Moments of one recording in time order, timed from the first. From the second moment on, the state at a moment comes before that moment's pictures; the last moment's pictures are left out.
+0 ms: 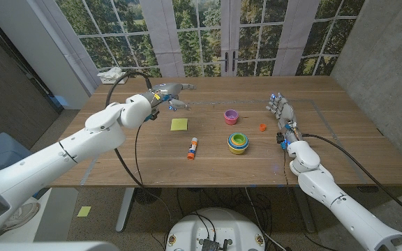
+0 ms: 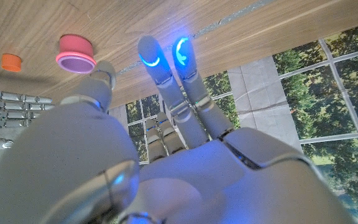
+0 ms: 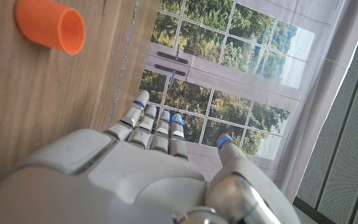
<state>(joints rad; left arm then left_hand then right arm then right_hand) 0.70 0.97 0.62 -2.08 0.48 0.35 -0.18 0.87 -0.10 0.44 -0.17 0.18 0.22 -0.21 0.20 0.18 0.27 -0.22 0.19 0.19 1.23 -0.22 0.94 0.47 0.90 -0.12 1.11 0.72 -1.01 -0.48 -0.35 -1.40 0.54 0.44 -0.17 0.15 0.13 0.46 0.05 0.18 0.26 -0.01 0.19 0.18 0.23 -0.02 0.20 0.24 0.15 -0.03 0.26 0.38 0.13 -0.04 0.71 0.16</state>
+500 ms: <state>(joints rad) 0.61 0.98 0.65 -2.09 0.59 0.23 -0.37 1.06 -0.10 0.15 -0.14 0.30 0.24 -0.21 0.20 0.18 0.27 -0.21 0.19 0.19 1.11 -0.21 1.10 0.39 0.77 -0.09 1.22 0.62 -1.05 -0.46 -0.33 -1.43 0.52 0.47 -0.22 0.15 0.12 0.45 0.05 0.18 0.26 -0.01 0.19 0.18 0.23 -0.02 0.20 0.24 0.15 -0.04 0.26 0.38 0.14 -0.03 0.70 0.16</state>
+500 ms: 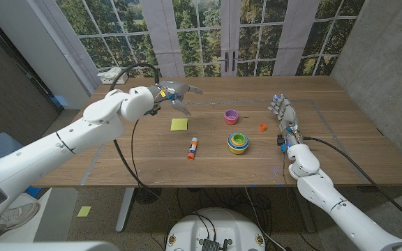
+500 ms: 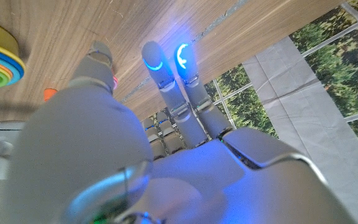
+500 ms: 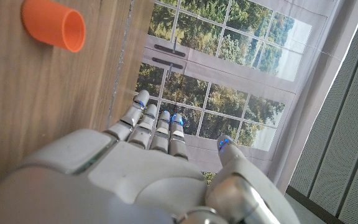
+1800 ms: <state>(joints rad) 0.47 0.94 0.67 -2.04 0.60 -0.19 -0.78 1.18 -0.05 -0.05 -0.09 0.39 0.42 -0.21 0.21 0.18 0.36 -0.22 0.19 0.19 1.08 -0.19 1.20 0.35 0.72 -0.07 1.39 0.50 -1.09 -0.41 -0.33 -1.46 0.44 0.52 -0.32 0.12 0.11 0.44 0.05 0.19 0.26 -0.01 0.19 0.18 0.23 -0.01 0.20 0.23 0.16 -0.03 0.26 0.37 0.16 -0.03 0.67 0.16</state>
